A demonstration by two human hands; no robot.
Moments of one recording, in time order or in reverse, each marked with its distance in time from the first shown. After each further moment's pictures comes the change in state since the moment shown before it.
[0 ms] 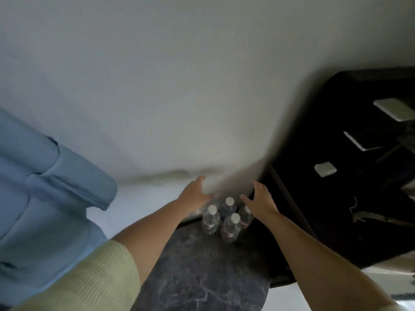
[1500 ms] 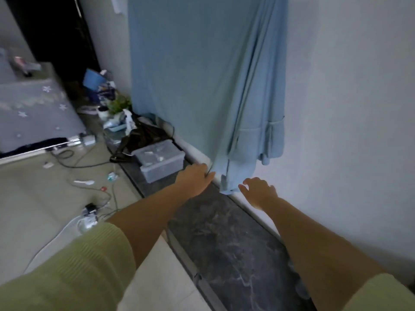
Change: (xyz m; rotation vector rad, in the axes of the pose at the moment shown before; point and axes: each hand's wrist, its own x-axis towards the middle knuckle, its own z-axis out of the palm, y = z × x) left_hand -0.396 -0.006 0.016 0.113 0.871 -0.807; right_hand -0.198 -0.148 0.042 -0.696 -0.343 -1.280
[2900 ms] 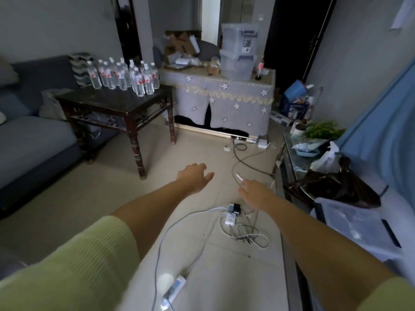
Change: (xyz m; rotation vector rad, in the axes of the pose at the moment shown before) left_hand -0.198 -0.526 -0.175 0.010 0.297 -0.954; right_hand 0.087 -0.649 0.089 -0.117 -0.277 -0.994
